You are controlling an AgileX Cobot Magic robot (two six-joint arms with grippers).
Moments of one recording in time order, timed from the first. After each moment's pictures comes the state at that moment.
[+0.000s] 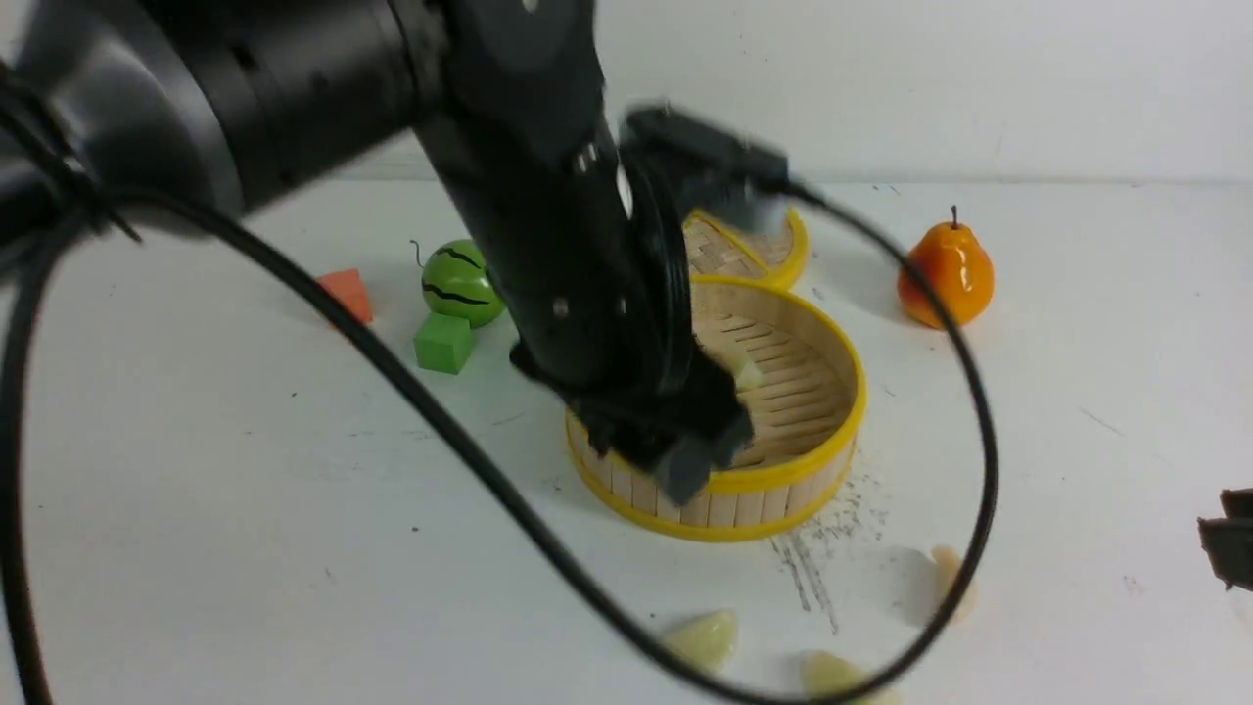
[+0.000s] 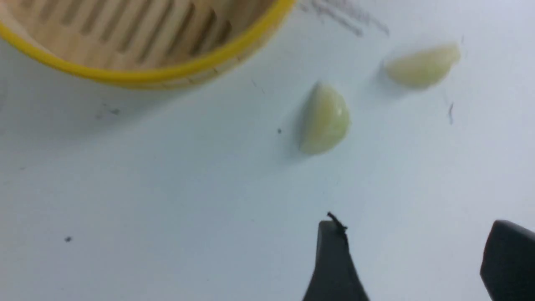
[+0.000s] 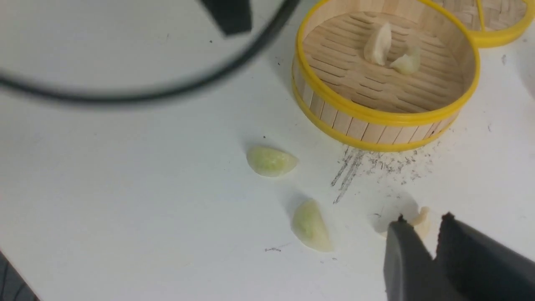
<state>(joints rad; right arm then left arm) 0.22 0.68 -0.85 0.50 0.92 -0.59 -0.72 1.74 -1.64 -0.12 1.23 0.18</state>
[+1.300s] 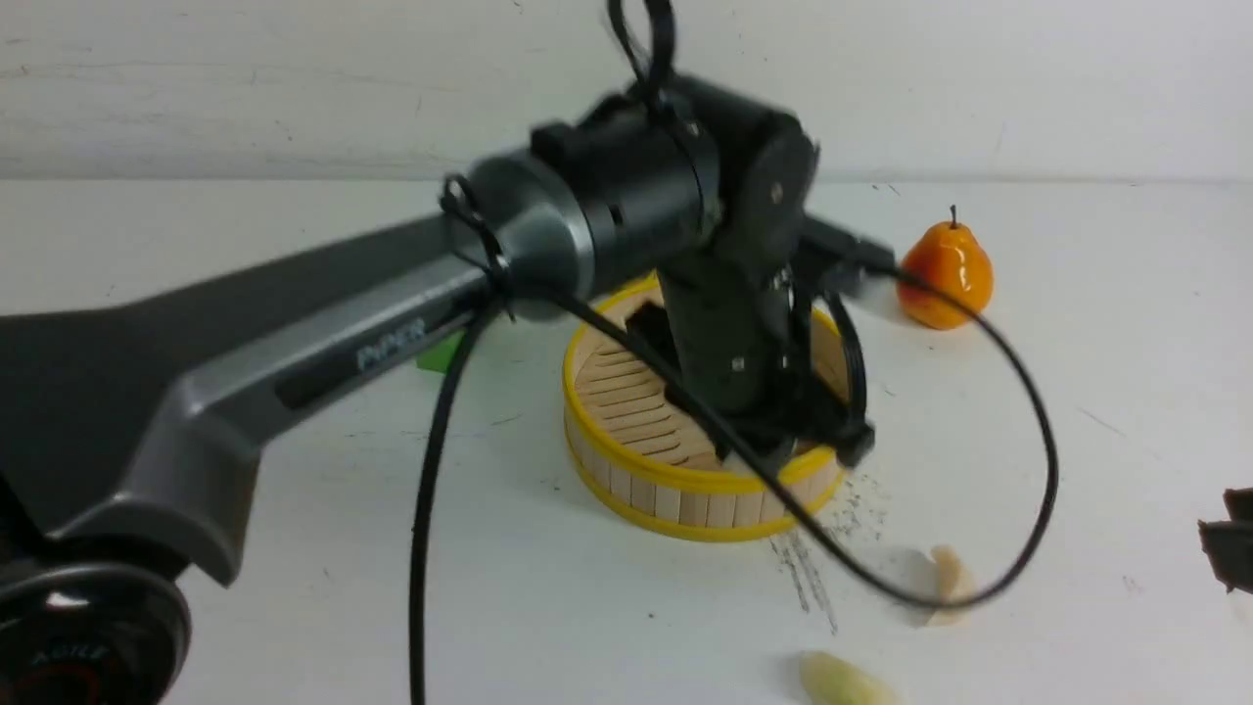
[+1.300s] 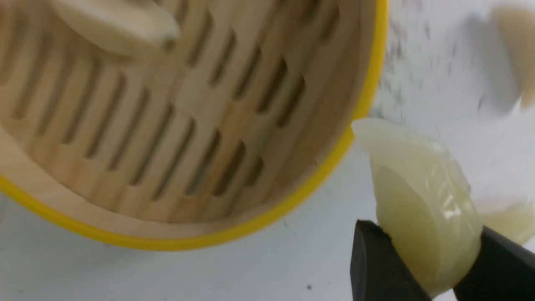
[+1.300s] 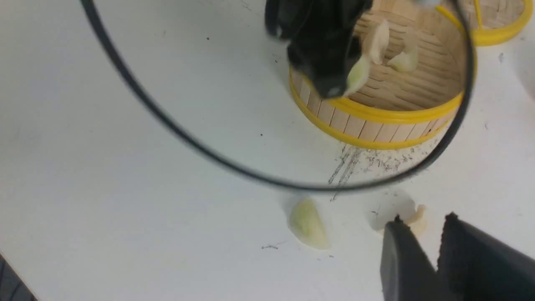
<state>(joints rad) 0.22 0.68 -0.85 0.49 0.92 -0.59 -0.74 2.07 -2.00 0.00 1.15 -0.04</state>
